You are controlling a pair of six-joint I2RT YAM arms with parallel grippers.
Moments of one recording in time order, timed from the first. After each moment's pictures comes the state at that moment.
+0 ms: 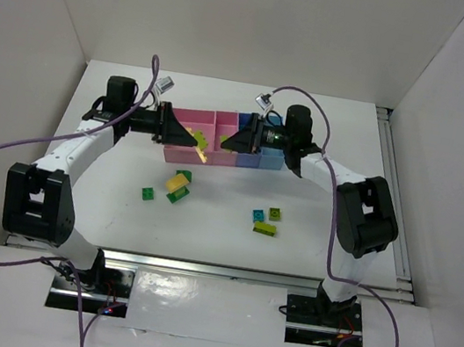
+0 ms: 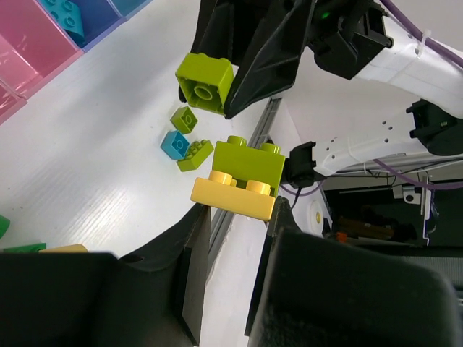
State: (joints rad) left arm -0.04 1.51 1.14 -0.25 1.17 -0.43; right arm 0.39 1.83 1.18 0.44 -1.05 0.79
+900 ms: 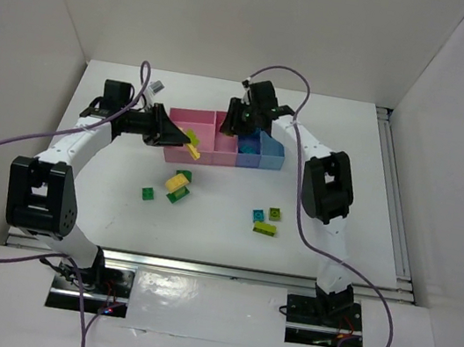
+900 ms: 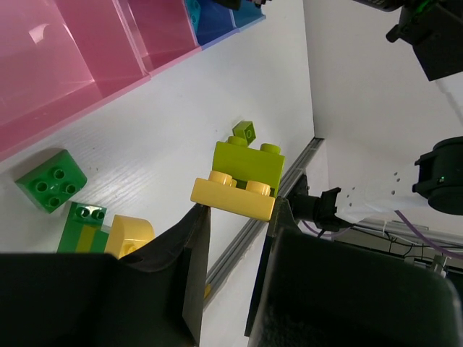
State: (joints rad) left arm 0.01 1.56 1.15 -0.36 0.96 -0.46; right arm 0.47 2.27 1.94 -0.40 -0.31 0.43
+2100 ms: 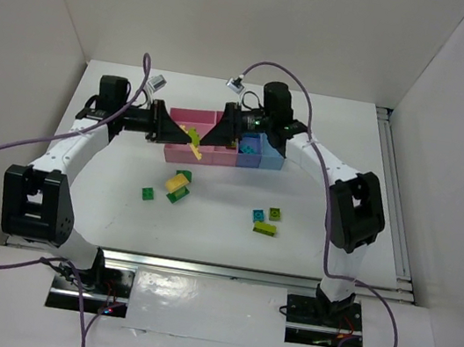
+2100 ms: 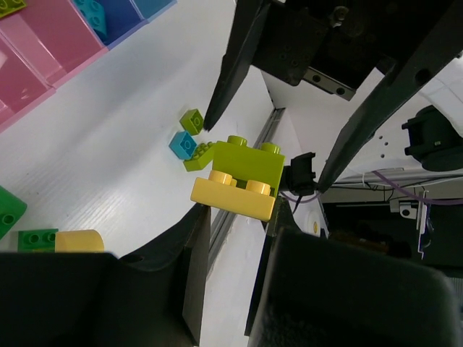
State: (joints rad) left arm 0.01 1.51 1.15 -0.30 1.17 -0.42; right arm 0.50 1.90 1.52 0.06 -1.13 0.50
